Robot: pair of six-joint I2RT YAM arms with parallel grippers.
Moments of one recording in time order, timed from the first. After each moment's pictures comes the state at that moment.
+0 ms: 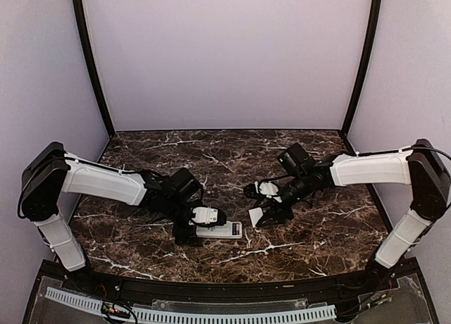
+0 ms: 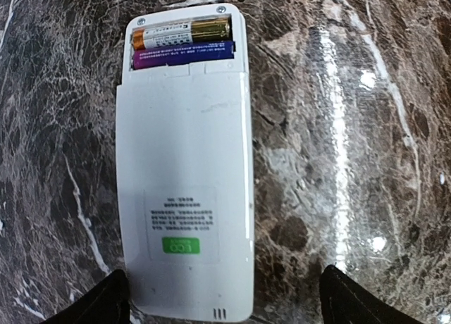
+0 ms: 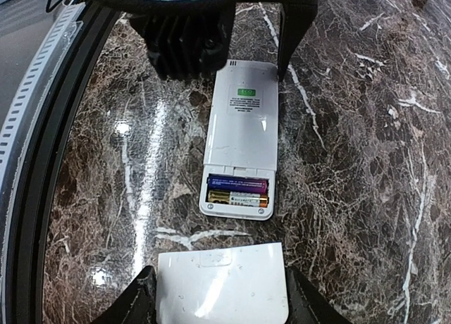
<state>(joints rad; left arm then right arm) -0.90 1.73 0.96 -0.38 0.19 0.70 0.74 1.60 0.96 -0.42 -0.64 -0.77</state>
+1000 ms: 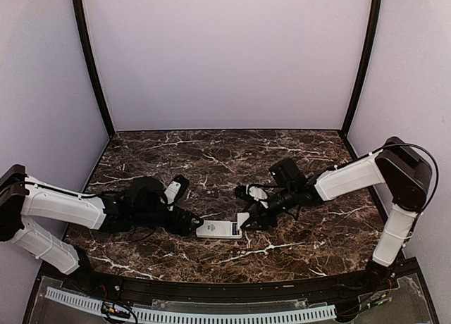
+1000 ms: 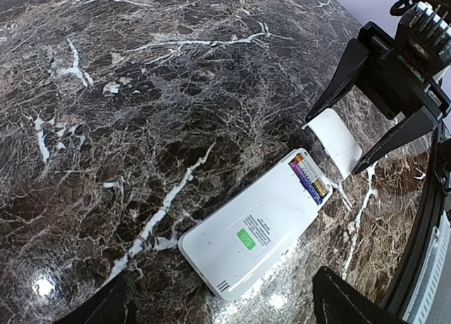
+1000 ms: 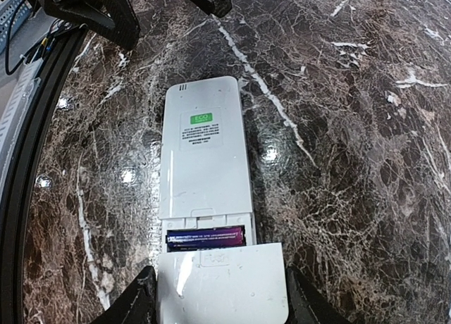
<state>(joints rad) -0.88 1.35 0.52 0.17 0.09 -0.40 0.77 1.77 0.87 0.04 -0.66 -0.43</state>
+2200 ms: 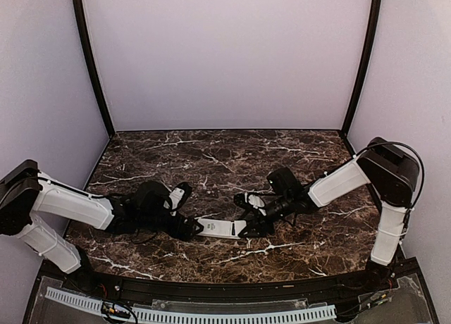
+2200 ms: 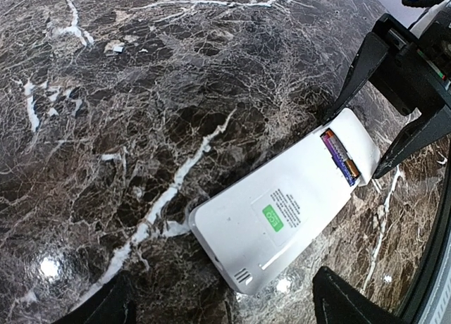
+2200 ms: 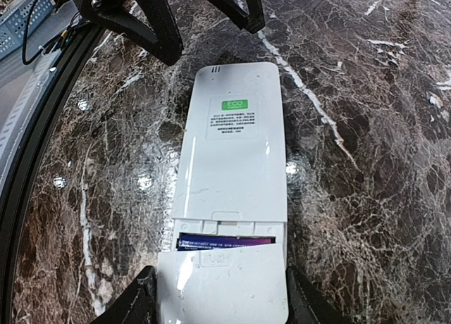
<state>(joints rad) -0.87 1.45 0.52 0.18 0.09 -0.39 0.78 1.89 0.83 0.20 -0.76 -0.44</state>
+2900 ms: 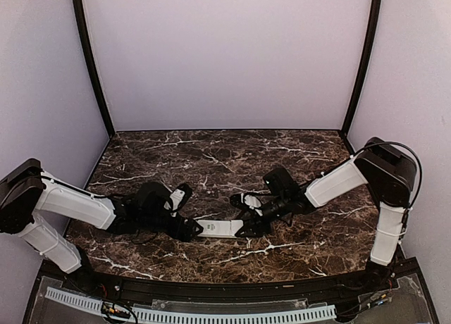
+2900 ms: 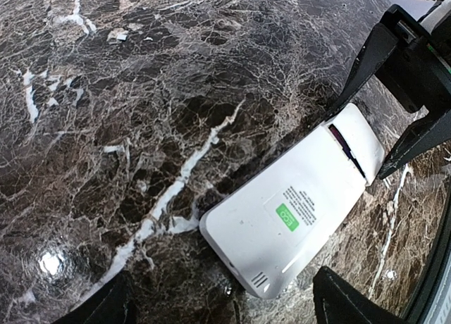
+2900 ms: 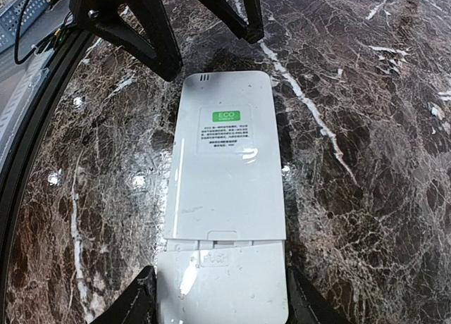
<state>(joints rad) -0.86 1.47 0.52 0.18 0.09 -0.38 0.80 1.91 0.86 0.20 -0.71 -0.44</state>
